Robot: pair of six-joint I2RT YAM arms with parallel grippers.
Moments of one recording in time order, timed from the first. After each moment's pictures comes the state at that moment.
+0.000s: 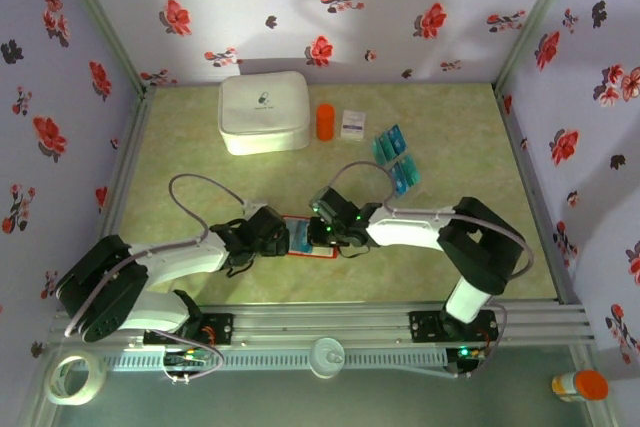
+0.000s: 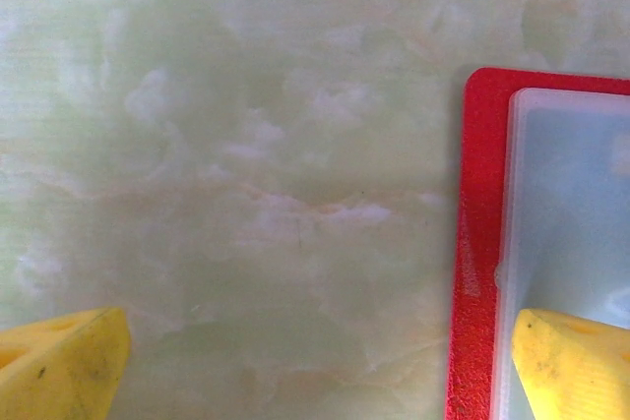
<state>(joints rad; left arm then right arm) -0.87 1.32 0.52 -0.32 -0.36 -0.74 0.97 1.68 0.87 -0.19 -0.11 0.90</state>
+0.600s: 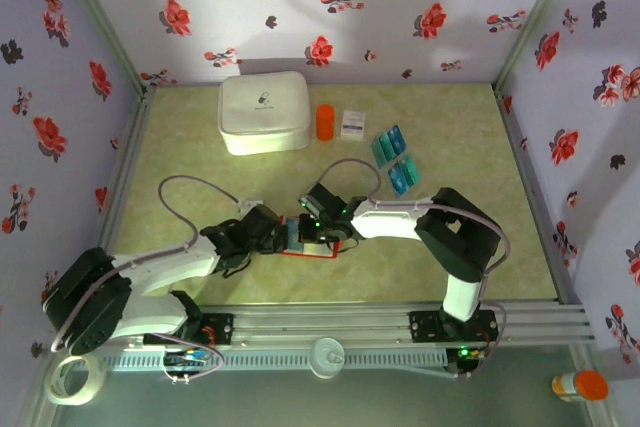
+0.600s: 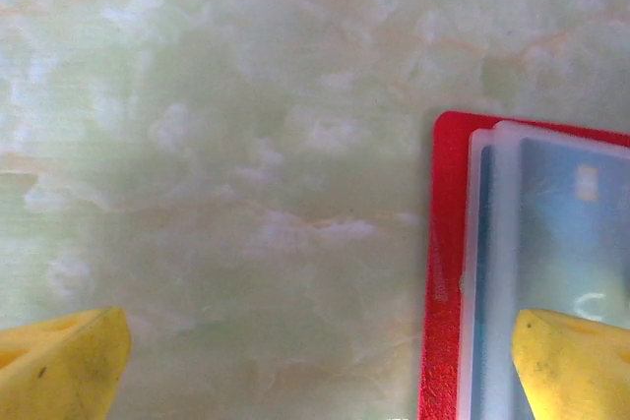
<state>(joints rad) -0.86 1.21 0.50 -0.33 -0.36 -0.76 0.96 1.81 0.99 -0.19 -0.15 0.89</state>
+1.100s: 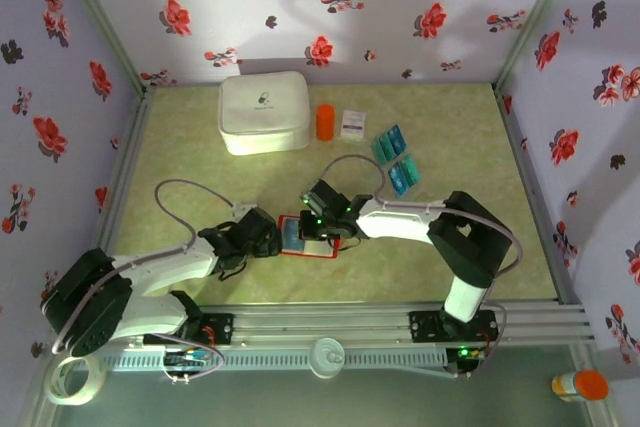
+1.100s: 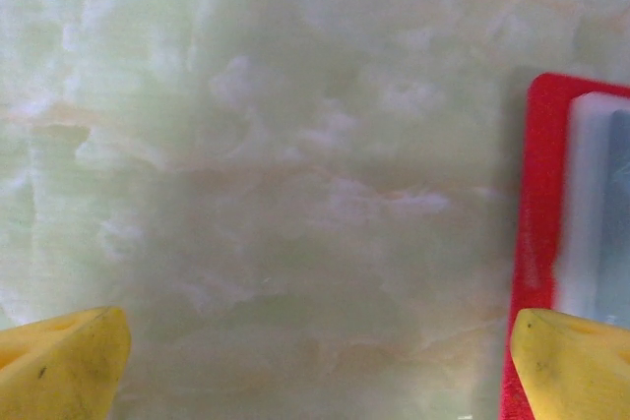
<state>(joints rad) -0.84 1.23 0.47 -0.35 -0.36 -0.78 0.96 1.74 0.99 -0.22 -0.14 0.89</state>
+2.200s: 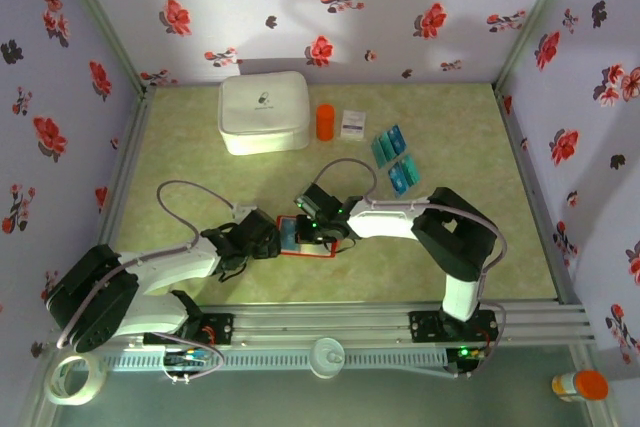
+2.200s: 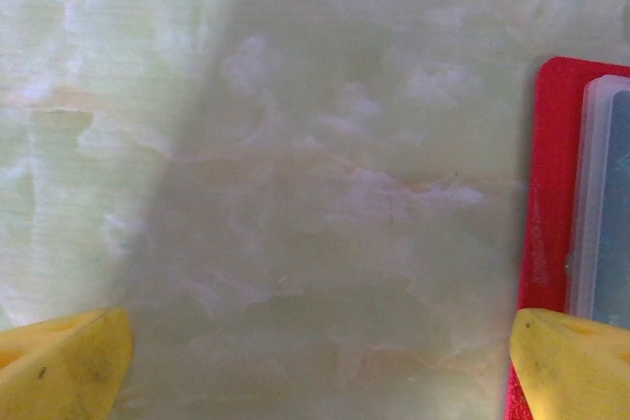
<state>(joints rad) -0.84 1.25 0.46 -0.33 -0.36 -0.78 0.98 1.83 1.02 -0.22 -0.14 0.89</state>
